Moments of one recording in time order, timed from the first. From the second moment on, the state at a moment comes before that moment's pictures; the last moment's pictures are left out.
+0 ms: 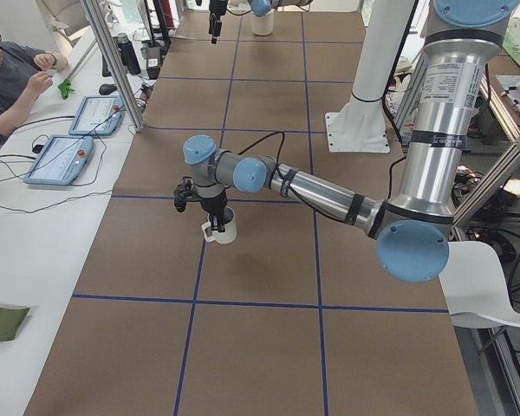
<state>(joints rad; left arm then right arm) -1.19 -1.66 -1.78 -1.53 -2.25 -0.55 1.10 -1.02 1.76 -1.56 2.13 0.55</state>
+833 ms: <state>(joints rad) -1.02 -1.51 -1.80 -1.83 -2.23 -0.79 1.20 -1.26 1.93 -1.75 2.21 0.30</state>
